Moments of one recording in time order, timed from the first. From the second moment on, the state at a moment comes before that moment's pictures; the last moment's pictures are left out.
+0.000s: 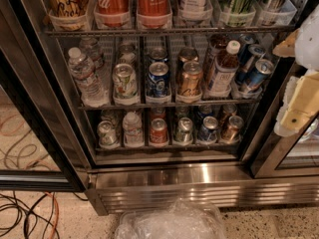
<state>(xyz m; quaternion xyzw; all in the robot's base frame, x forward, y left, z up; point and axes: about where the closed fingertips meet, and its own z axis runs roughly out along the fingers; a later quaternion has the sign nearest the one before) 0.438 -0.217 0.976 -0.60 0.78 -0.03 0.16</state>
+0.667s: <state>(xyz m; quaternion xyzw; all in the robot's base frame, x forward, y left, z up) 0.440 -0.219 0.942 -0.54 0.82 -0.02 0.19</state>
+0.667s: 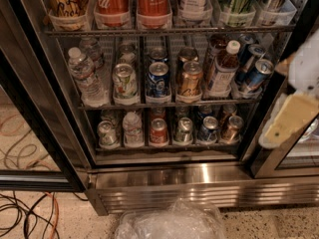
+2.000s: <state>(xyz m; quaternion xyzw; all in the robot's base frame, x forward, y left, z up) 0.466 -0.215 0.901 -0.47 0.84 -0.01 0.26</state>
